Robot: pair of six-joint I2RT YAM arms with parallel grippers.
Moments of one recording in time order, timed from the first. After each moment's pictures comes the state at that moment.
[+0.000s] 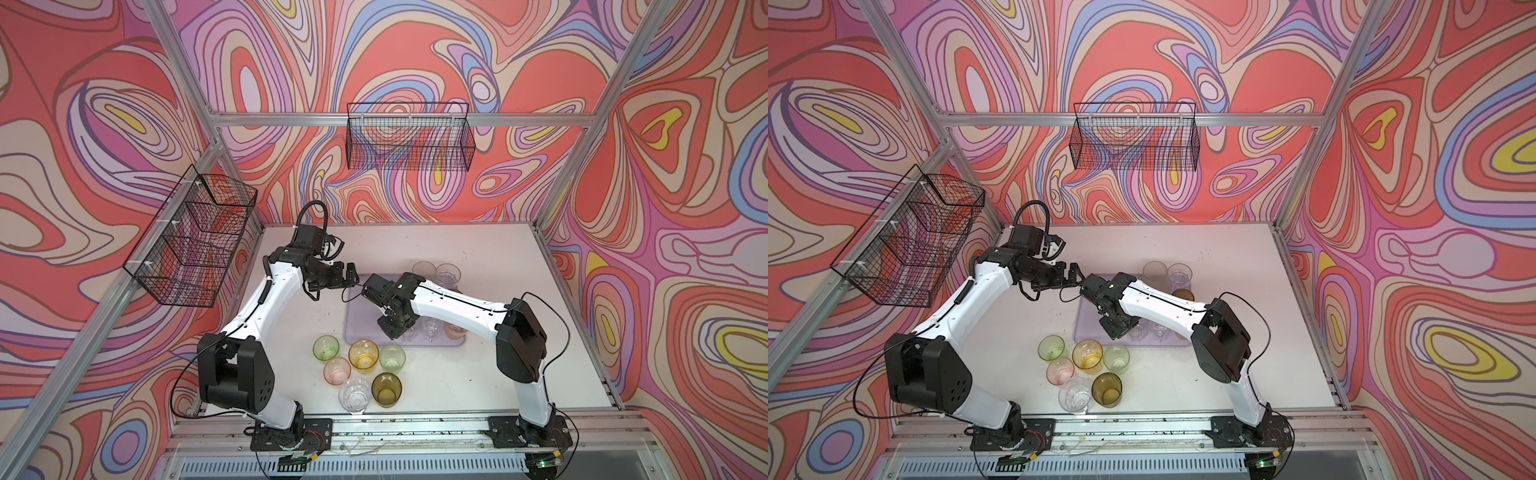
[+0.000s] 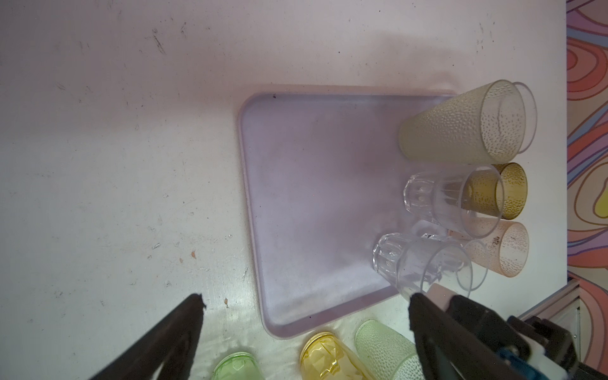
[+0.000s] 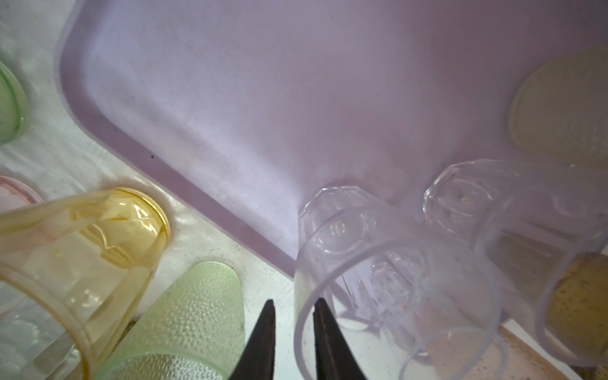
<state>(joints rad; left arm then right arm) -0.16 1.54 1.36 -0.91 0.33 -0.21 0.96 2.03 1.76 -1.16 0.10 0.25</state>
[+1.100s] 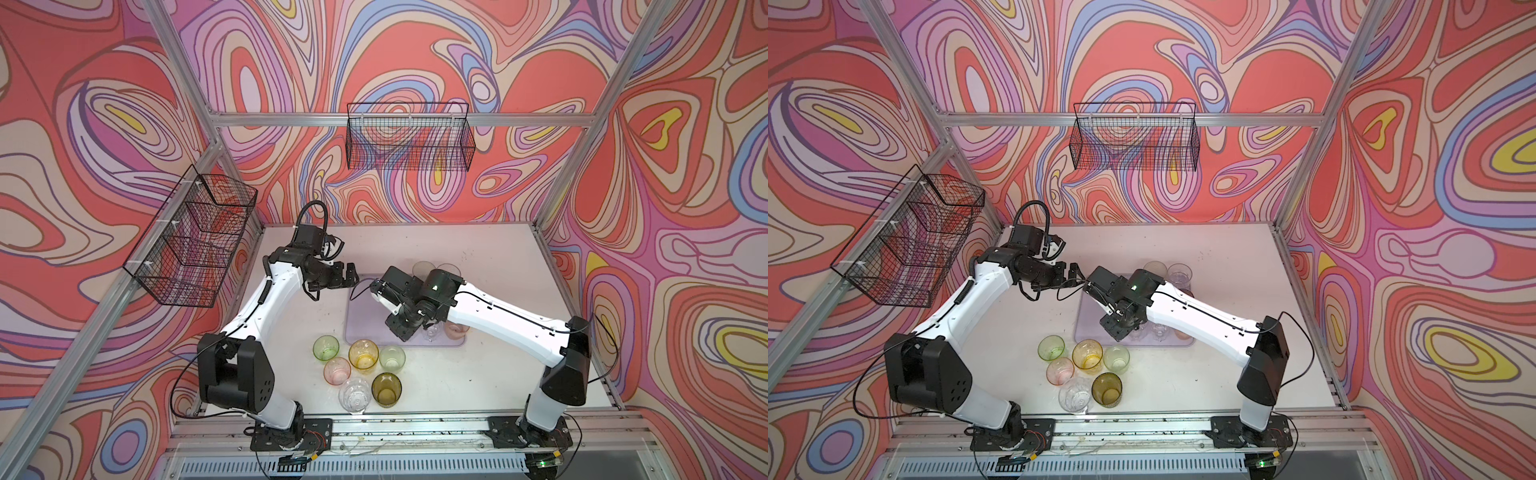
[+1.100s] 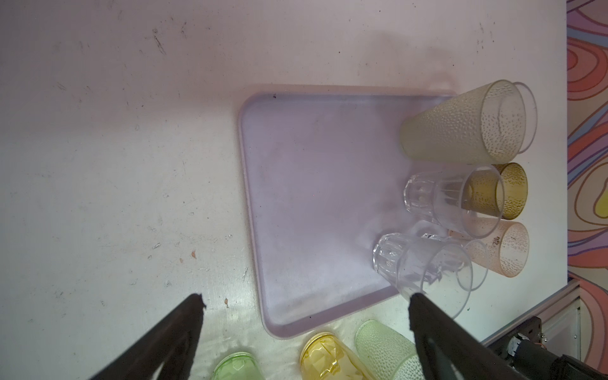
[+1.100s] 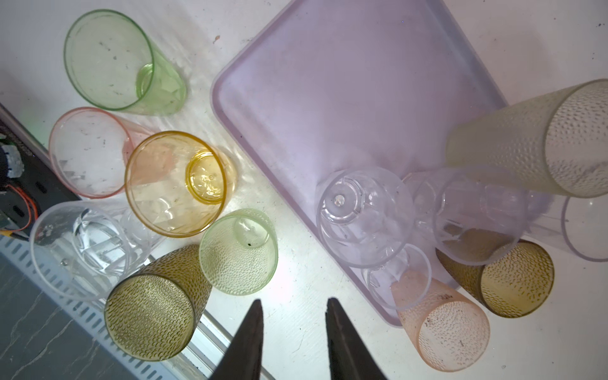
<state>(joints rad) -0.16 1.54 1.36 -0.91 0.33 -0.21 1.04 1.76 1.74 -1.21 0.10 0.15</state>
